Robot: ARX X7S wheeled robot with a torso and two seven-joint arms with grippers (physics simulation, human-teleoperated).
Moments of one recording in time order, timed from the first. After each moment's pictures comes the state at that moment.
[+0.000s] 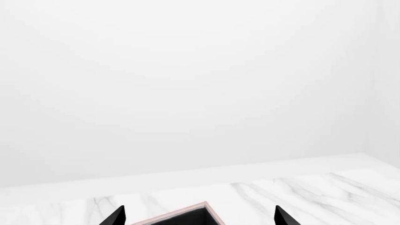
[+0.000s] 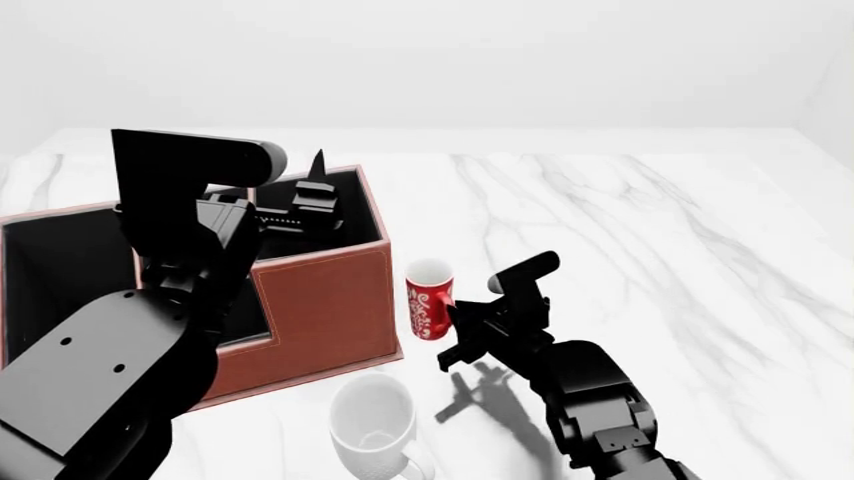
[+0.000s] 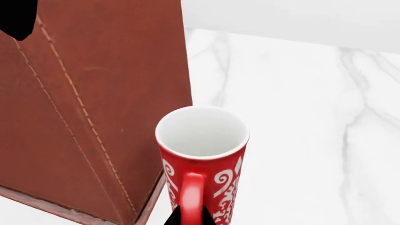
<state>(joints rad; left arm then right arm) -0.69 -0.28 0.07 0.59 -0.55 -1.06 -0.28 0.84 0.08 -0.42 1.04 0.30 0.06 -0.47</state>
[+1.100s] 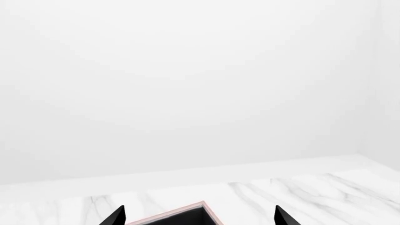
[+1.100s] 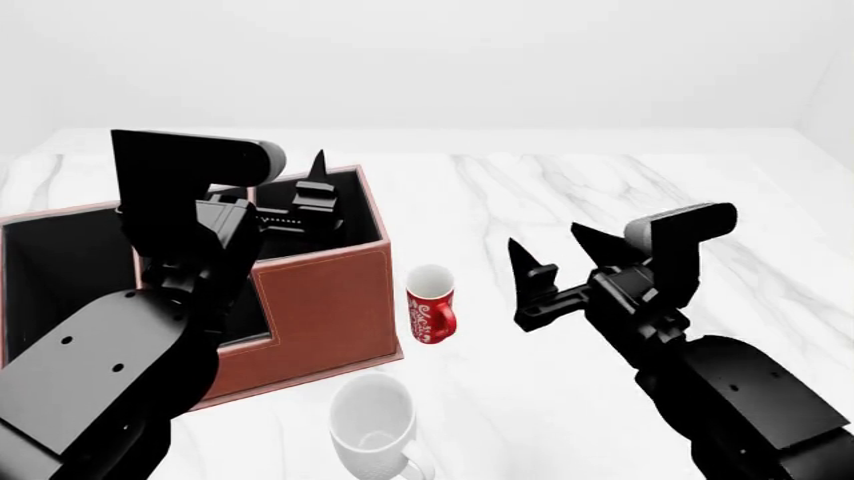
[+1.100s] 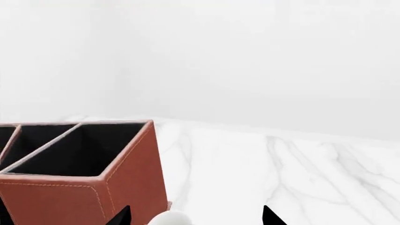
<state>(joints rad) -0.69 -0.29 0.07 0.58 -0.58 -1.05 -0.29 0.51 0.42 -0.10 -0.25 0.66 0.70 -0.12</state>
